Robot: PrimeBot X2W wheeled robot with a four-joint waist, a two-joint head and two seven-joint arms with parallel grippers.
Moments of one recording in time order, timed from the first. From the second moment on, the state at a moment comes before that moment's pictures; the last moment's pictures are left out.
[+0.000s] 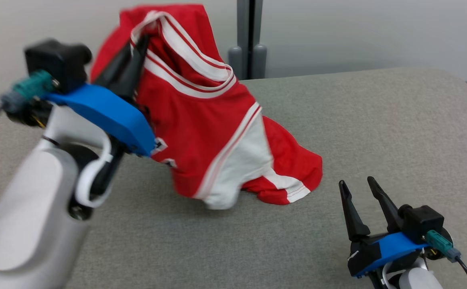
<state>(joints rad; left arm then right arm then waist) -0.61 0.34 -0.39 -0.05 -0.53 0.07 0.33 -0.14 -0.05 0.07 0.27 0.17 0.13 -0.19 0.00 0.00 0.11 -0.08</state>
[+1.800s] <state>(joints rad) -0.59 0.58 -0.06 0.31 -0.68 0.08 0.39 -0.17 -0.05 0.10 0.15 0.16 0.13 -0.13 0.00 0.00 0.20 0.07</state>
